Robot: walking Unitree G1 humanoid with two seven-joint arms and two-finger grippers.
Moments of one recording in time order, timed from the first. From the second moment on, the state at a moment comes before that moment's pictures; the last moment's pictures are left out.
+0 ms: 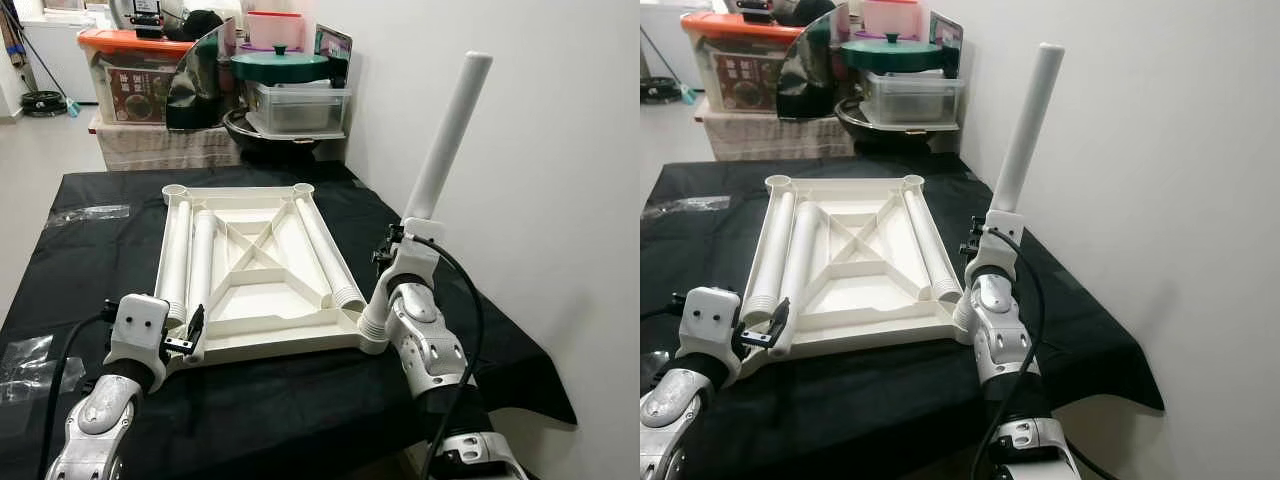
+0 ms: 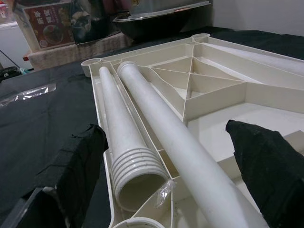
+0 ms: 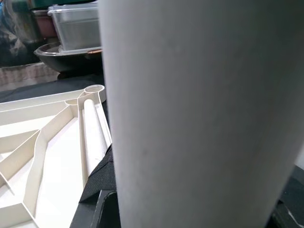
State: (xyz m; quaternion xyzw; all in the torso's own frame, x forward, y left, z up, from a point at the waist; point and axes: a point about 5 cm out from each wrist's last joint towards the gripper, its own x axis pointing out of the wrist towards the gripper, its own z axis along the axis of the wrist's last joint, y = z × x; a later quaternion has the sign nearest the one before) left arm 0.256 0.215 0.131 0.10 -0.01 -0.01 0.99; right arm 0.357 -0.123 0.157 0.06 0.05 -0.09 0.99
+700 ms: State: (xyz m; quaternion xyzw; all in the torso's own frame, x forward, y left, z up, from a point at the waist) left arm 0.257 0.215 0.129 0.10 -0.01 -0.01 0.99; right arm 0.354 -0.122 0.161 0.06 0.04 -0.08 0.99
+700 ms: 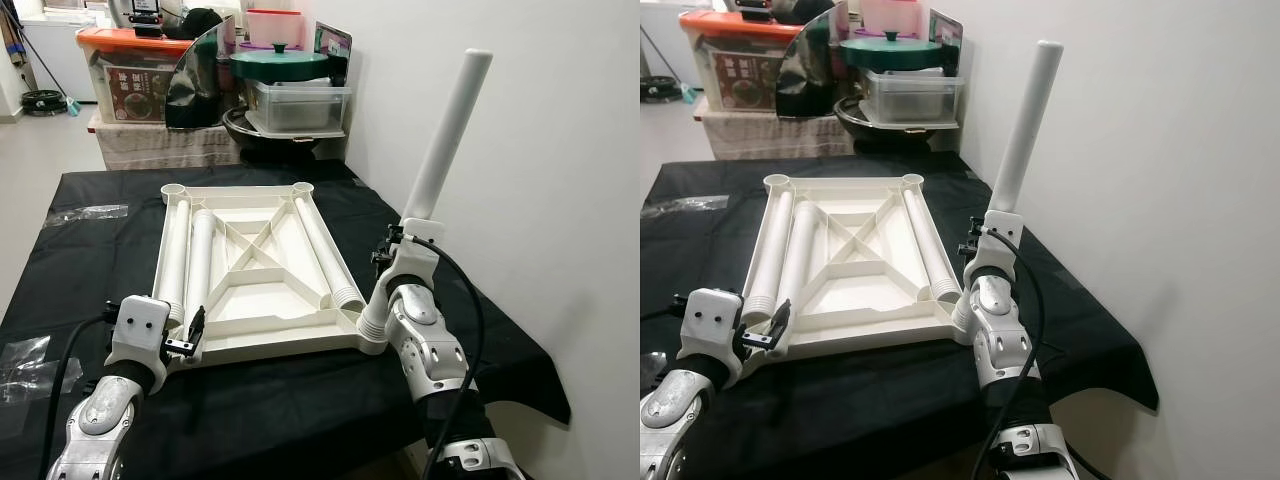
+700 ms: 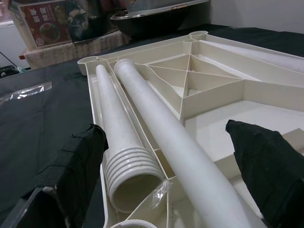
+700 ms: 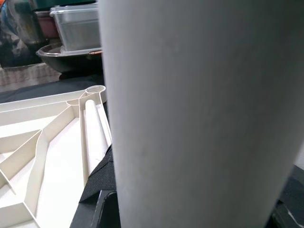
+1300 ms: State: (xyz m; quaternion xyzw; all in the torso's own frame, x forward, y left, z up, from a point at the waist) left arm 0.258 0.214 0.130 0.10 -0.01 -0.01 0.99; right arm 0.351 -0.122 0.163 0.05 0.03 -0.09 0.99
